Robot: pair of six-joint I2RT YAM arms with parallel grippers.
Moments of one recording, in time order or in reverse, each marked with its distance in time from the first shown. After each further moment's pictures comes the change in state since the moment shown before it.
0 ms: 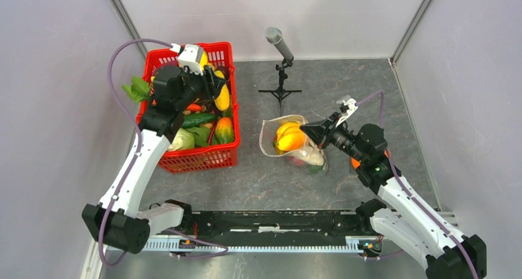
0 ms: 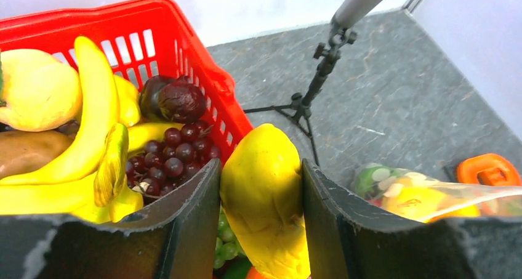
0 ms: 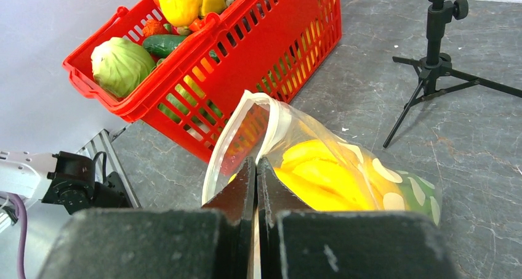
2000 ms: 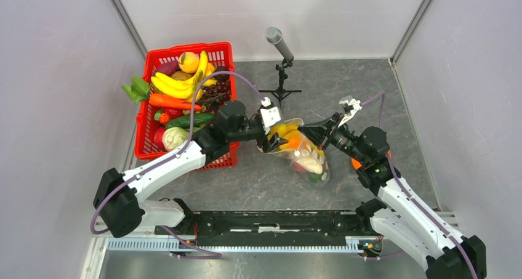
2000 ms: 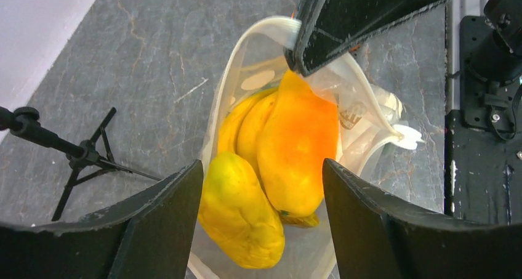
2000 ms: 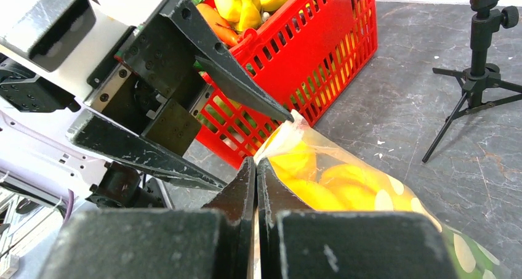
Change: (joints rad) left arm -0.531 0.090 -0.276 0.322 0.269 0.418; right arm 0.000 -0.011 -0.028 0.107 -0.068 0.117
